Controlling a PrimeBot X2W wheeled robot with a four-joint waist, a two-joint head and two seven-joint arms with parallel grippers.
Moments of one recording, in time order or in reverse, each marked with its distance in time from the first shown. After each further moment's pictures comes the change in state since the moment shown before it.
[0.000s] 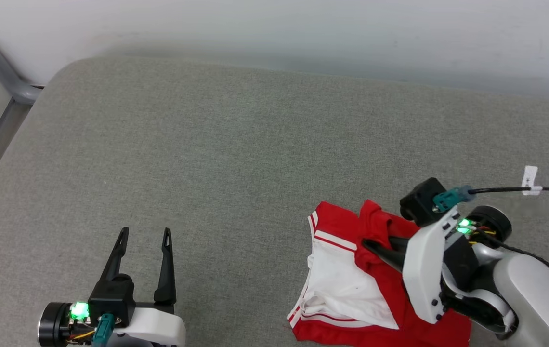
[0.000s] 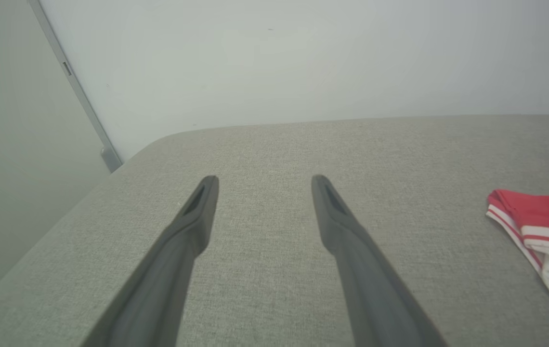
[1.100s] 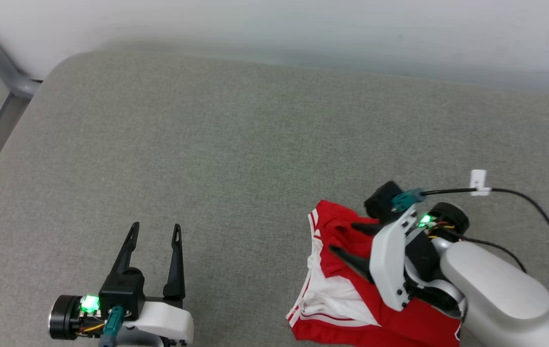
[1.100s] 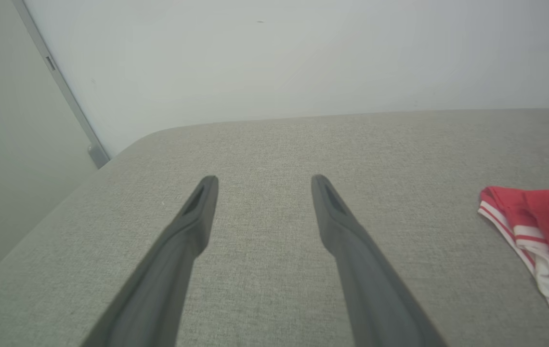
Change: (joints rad) left arm -0.033 -0.022 -0.008 0.031 0.016 -0.016 0.000; right arm -0.245 0.080 0.353 0.419 0.069 0.000 -0.306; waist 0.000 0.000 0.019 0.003
